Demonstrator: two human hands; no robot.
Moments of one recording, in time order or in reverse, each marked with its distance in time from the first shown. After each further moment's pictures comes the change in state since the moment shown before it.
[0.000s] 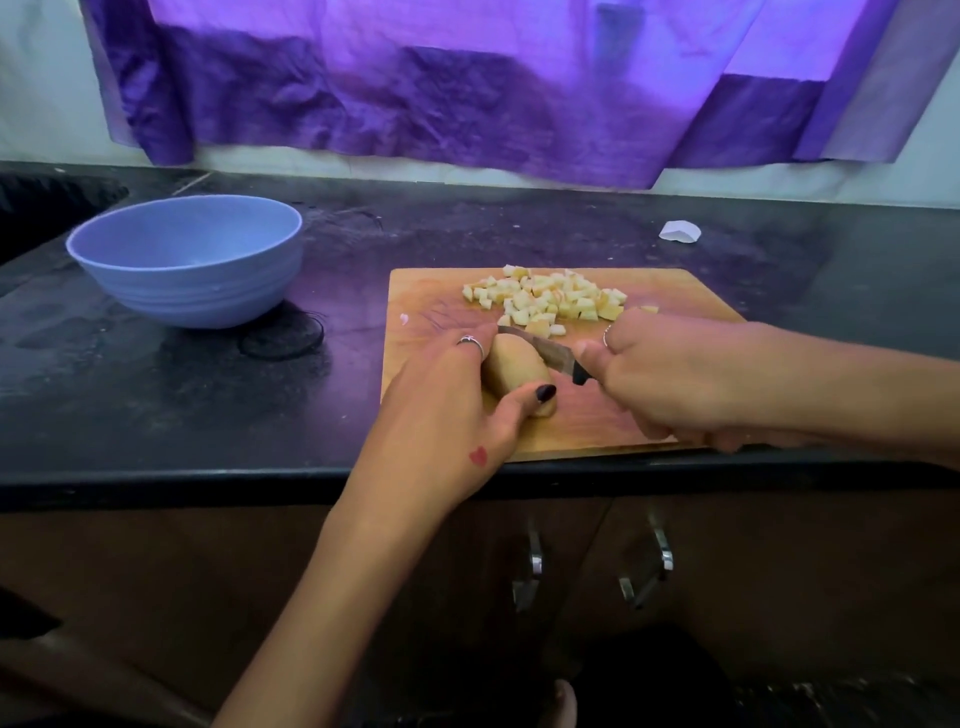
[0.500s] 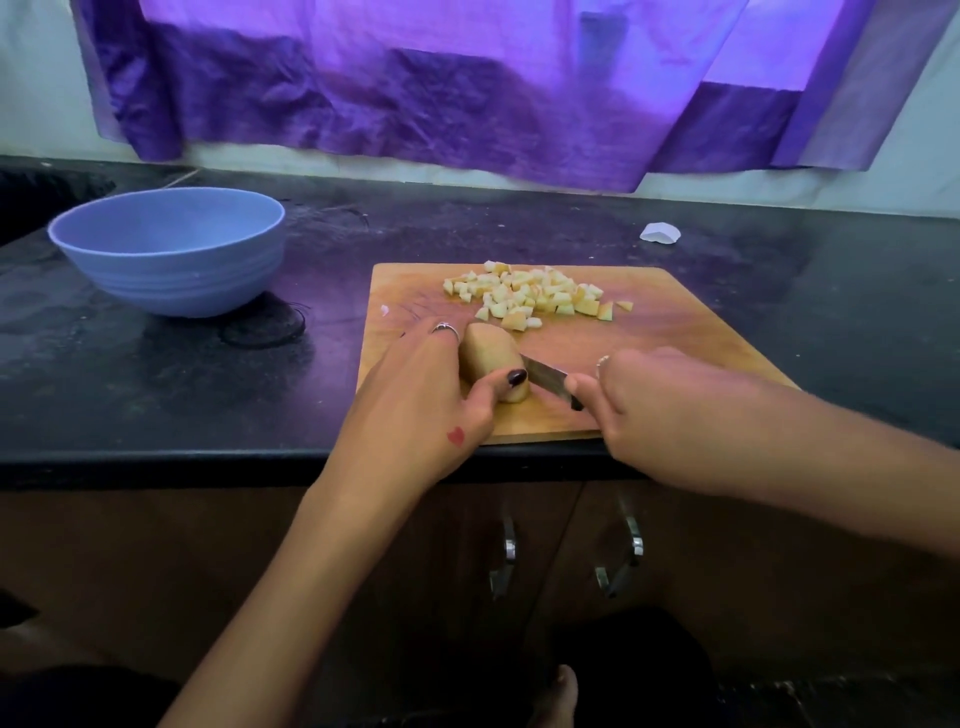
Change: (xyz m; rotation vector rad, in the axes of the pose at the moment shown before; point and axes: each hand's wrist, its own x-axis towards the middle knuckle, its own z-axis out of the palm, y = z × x) left_hand 0.001 0.000 0.004 0.013 -0.027 -0.084; right_hand -0.026 0.018 0.020 -0.222 0.061 -0.136
